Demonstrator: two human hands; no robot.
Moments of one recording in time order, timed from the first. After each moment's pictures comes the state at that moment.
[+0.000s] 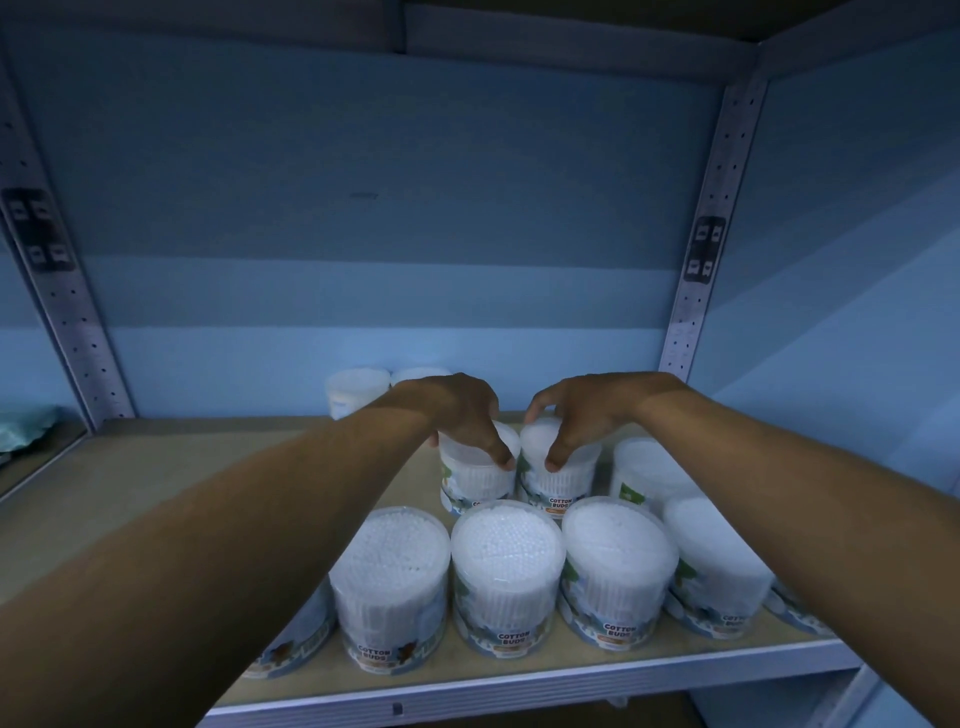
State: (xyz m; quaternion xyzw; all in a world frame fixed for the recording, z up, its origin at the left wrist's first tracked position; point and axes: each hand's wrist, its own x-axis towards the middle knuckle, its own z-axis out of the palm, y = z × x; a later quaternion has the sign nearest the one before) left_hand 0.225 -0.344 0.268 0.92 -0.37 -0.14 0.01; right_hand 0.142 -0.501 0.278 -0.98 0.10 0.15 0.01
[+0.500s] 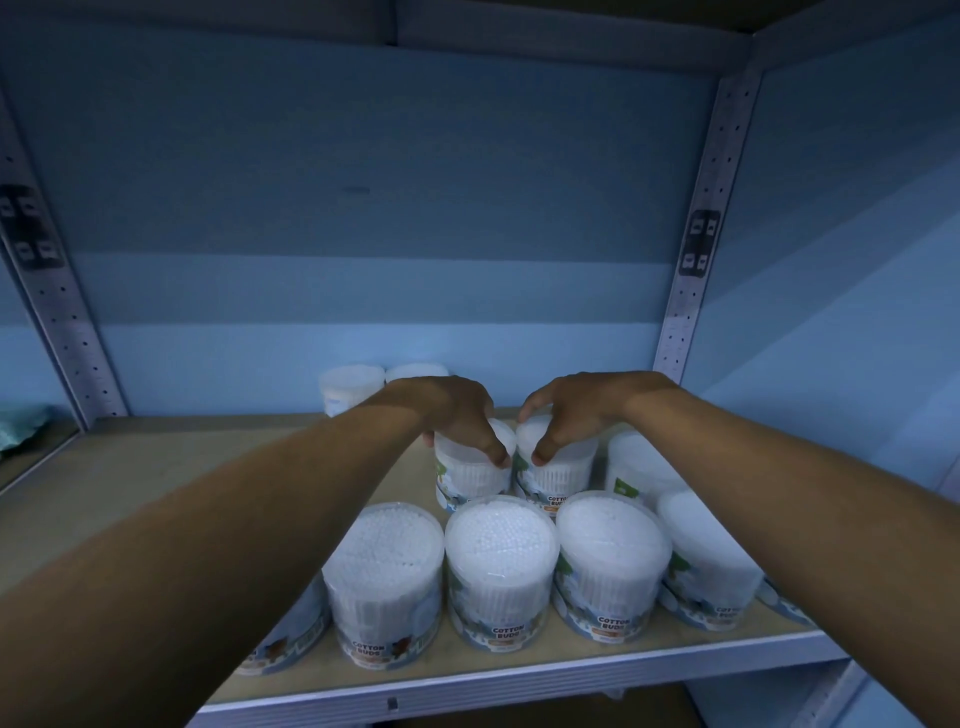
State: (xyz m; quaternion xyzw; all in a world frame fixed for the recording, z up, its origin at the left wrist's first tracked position) left_hand 0.229 -0.348 0.260 0.92 -0.37 -0.16 0.00; right_hand 0.141 -0.497 0.274 -0.98 0.10 0.15 0.01
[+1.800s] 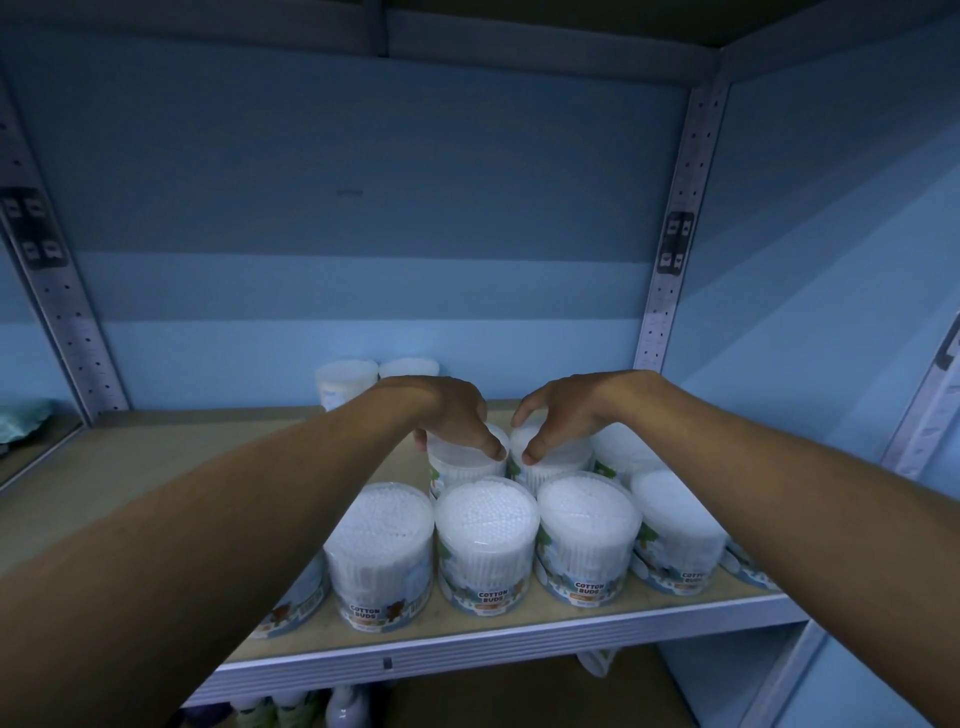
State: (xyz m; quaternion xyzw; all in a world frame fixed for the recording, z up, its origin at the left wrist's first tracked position) left_hand 0.197 -0.334 0.266 0.91 -0.37 -0.16 0.00; right_hand 0.105 -0.479 0.284 -0.98 0.12 0.18 0.01
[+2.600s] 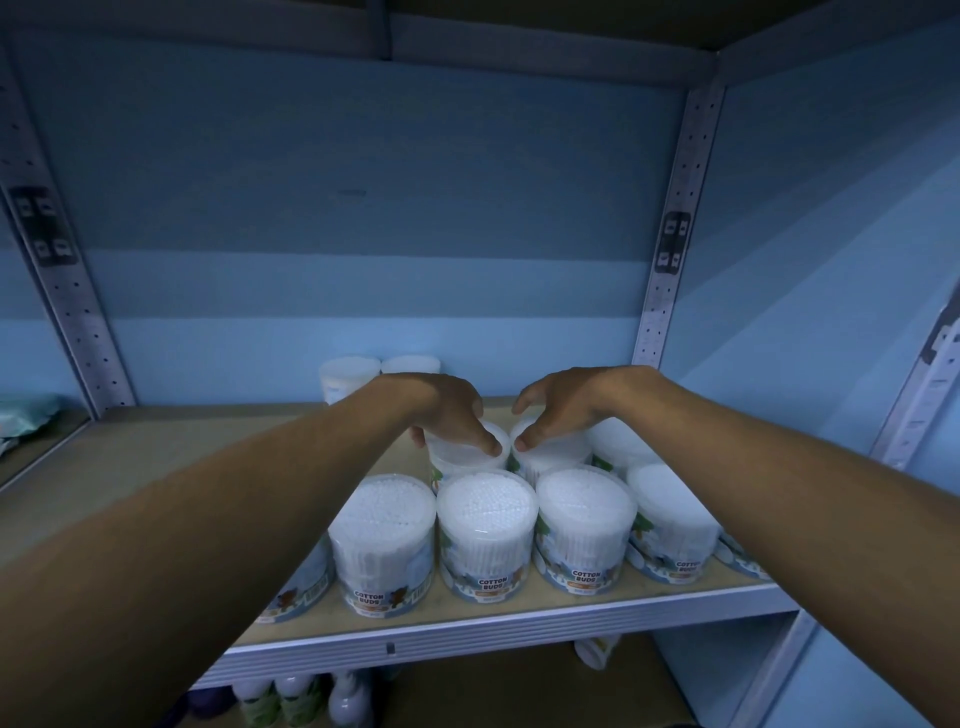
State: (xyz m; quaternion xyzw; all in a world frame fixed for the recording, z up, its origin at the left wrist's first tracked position) left_hand 0.190 -0.323 0.269 0.92 -0.36 -0.16 0.02; right_hand 0.104 -0.479 0.284 -0.98 0.12 0.17 0.00
